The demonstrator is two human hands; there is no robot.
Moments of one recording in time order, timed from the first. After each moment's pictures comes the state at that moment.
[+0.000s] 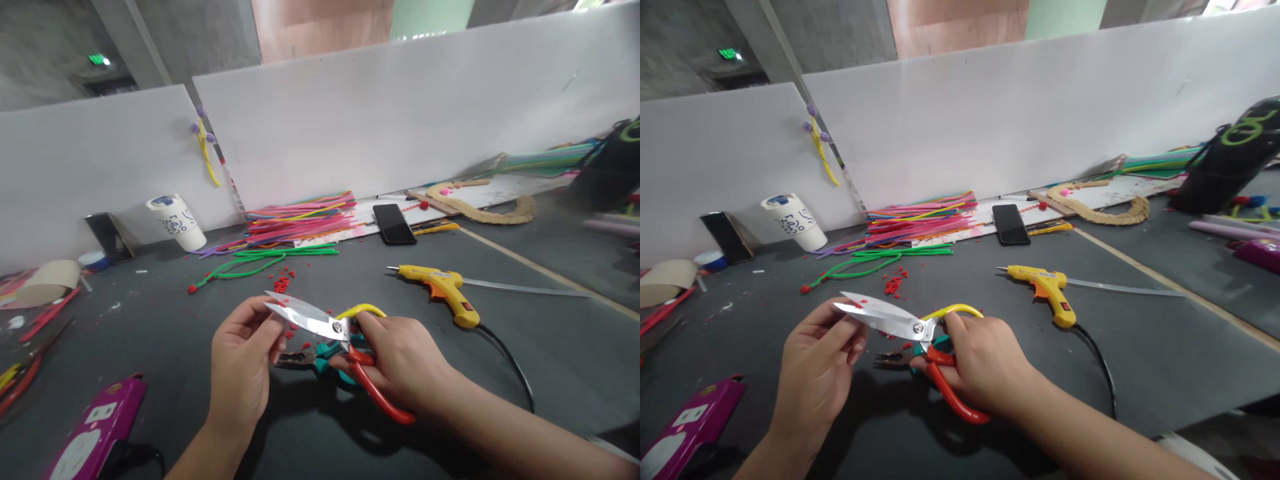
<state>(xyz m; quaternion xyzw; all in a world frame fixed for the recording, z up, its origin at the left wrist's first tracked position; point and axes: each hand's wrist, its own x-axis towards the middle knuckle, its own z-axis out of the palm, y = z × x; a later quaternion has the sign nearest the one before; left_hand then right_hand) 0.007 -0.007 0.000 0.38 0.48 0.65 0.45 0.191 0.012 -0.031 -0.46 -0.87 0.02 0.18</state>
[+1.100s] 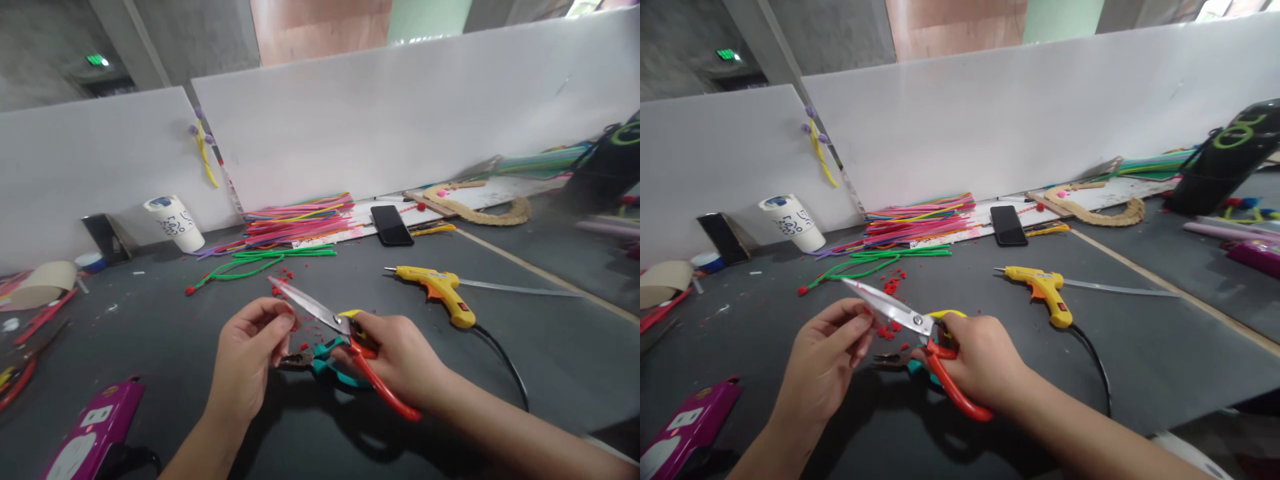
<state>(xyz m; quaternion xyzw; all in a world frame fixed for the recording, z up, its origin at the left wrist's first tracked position) 0.004 -0.003 -0.003 0.41 0.48 0.59 0.51 0.189 0.015 -0.028 -0.49 -0.81 0.21 0.26</state>
